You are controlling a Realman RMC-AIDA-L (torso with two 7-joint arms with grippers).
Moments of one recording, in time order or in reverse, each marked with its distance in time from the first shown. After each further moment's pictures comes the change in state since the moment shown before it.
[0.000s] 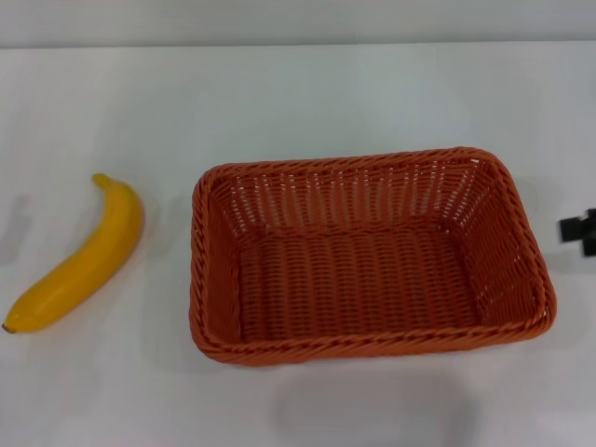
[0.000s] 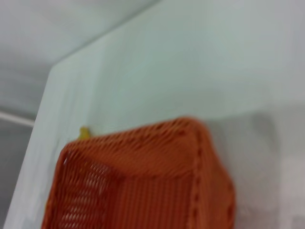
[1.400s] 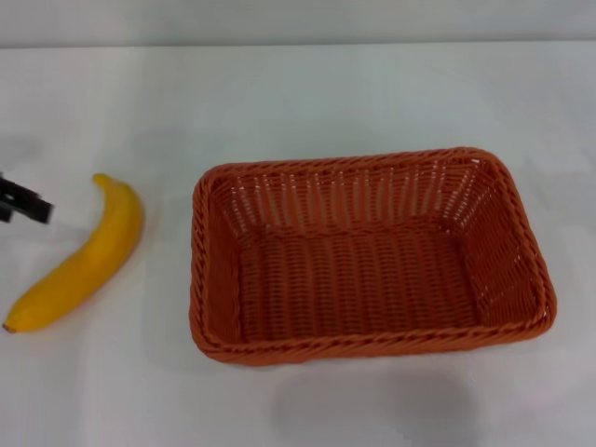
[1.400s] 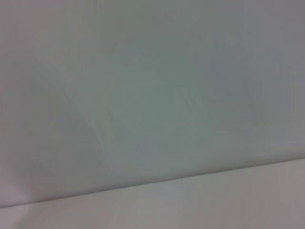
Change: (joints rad) left arm -0.800 0.226 0.005 -0.676 1.883 -0.014 -1.149; right arm -0.074 -0.018 0.343 0.042 0.109 0.342 -0.511
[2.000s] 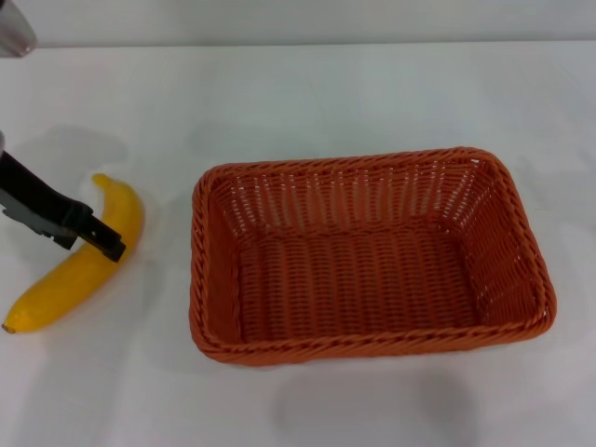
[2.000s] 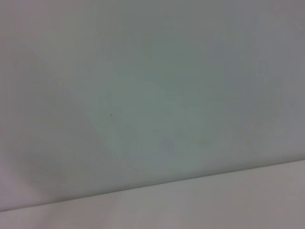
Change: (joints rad) left arm -0.132 -0.150 -0.002 0.103 0.220 -0.194 -0.087; right arm 0.001 0.009 0.001 0.001 0.007 0.001 -0.003
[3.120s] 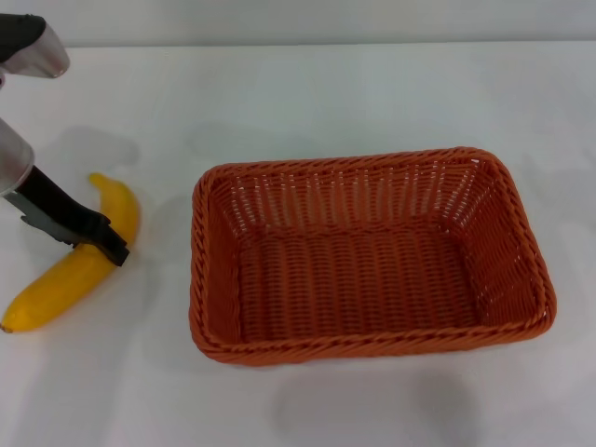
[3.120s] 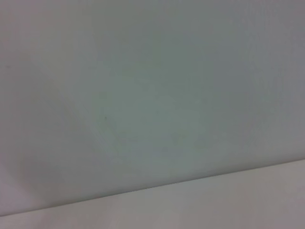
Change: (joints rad) left arm 0.012 -0.003 0.000 0.145 0.056 -0.162 -0.073; right arm 0.003 0.001 0.001 0.014 0.002 0.021 0.004
